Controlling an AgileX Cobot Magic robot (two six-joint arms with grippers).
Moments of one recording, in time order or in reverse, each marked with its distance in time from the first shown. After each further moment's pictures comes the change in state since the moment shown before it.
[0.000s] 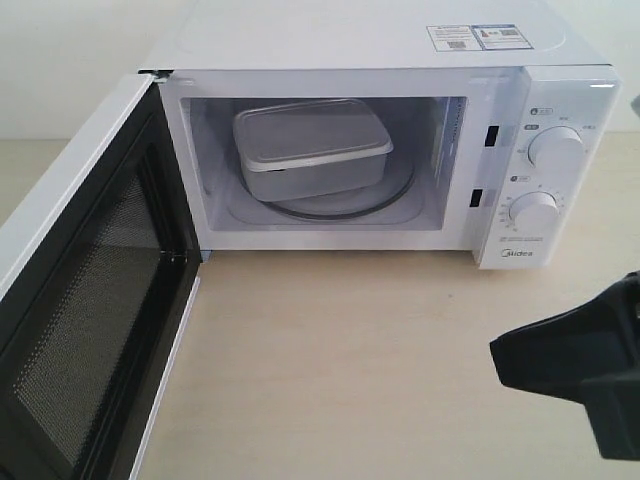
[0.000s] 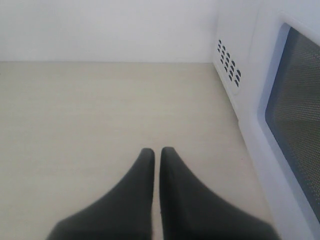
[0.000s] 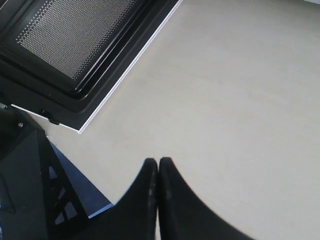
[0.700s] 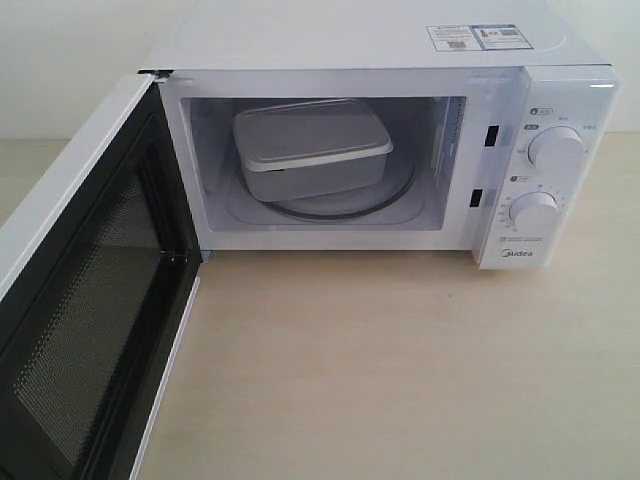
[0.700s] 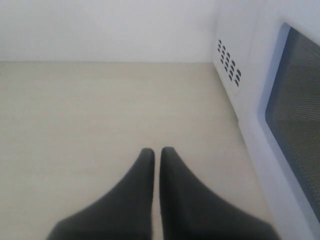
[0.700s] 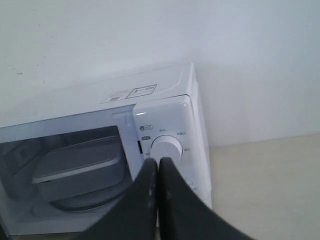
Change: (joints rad) left arm 0.000 0.000 0.000 0.000 0.000 0.000; right arm -0.571 -0.697 0.516 -0.048 -0.666 -0.112
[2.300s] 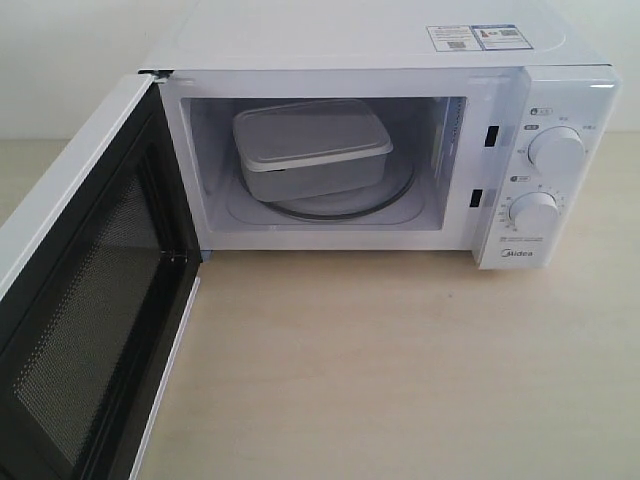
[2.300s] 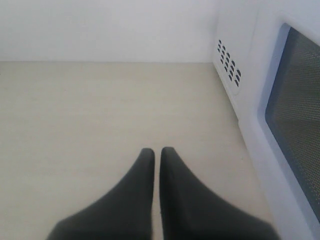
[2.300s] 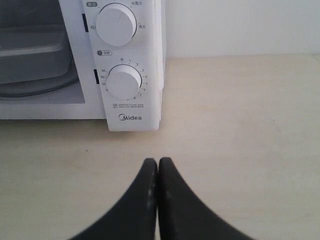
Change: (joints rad) left arm 0.000 0.000 0.000 0.000 0.000 0.000; right arm -0.055 -0.067 0.180 -0.304 0.173 0.112
